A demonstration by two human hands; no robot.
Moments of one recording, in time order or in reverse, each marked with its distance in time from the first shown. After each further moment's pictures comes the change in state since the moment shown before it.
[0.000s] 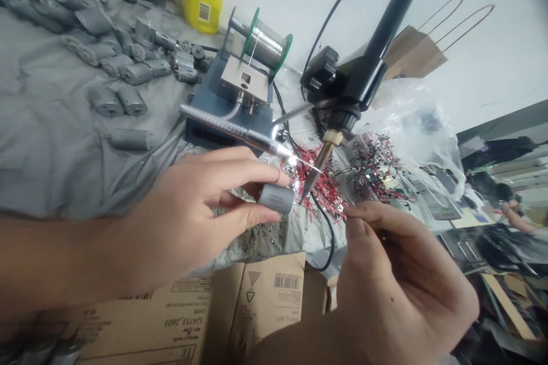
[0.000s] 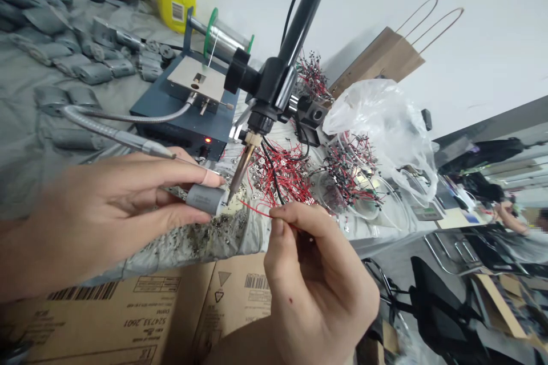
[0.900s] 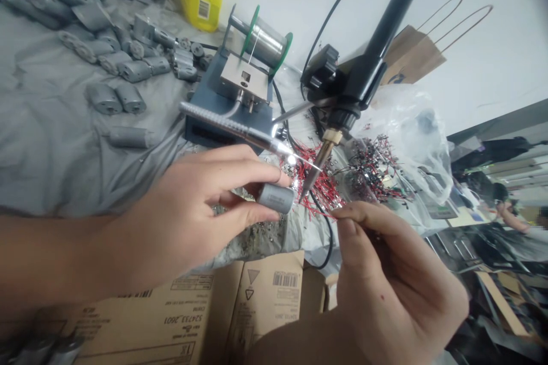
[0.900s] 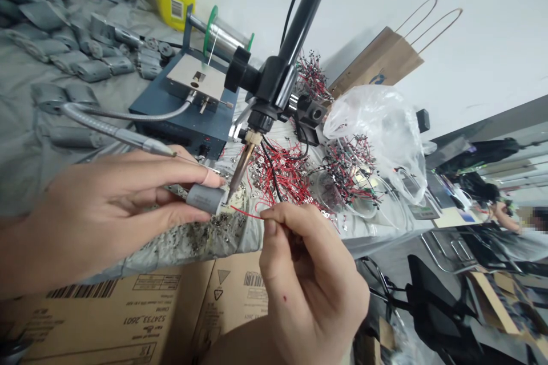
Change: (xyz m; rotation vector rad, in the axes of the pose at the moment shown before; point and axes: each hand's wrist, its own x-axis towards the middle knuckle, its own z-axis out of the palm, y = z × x) left_hand 0.001 -0.001 0.000 0.058 -0.012 0.061; right_hand 0.000 -0.001 -0.007 -0.088 -0.118 -0.059
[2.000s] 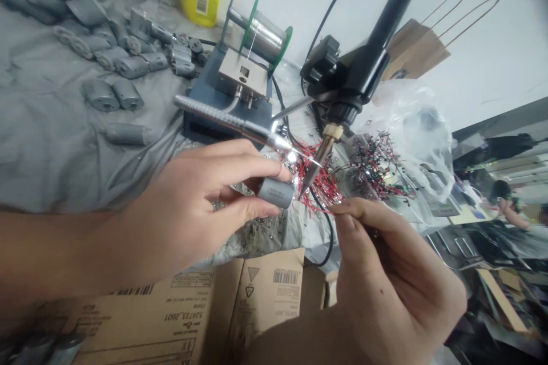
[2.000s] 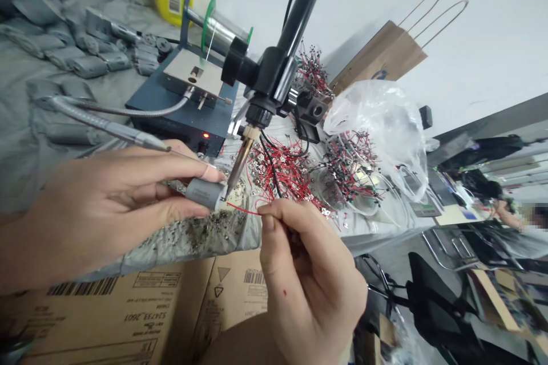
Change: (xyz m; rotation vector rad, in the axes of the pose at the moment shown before) left_hand -0.002 0.001 -0.002 0.260 0.060 0.226; right_hand -0.004 0.004 0.004 0.025 0.031 -0.015
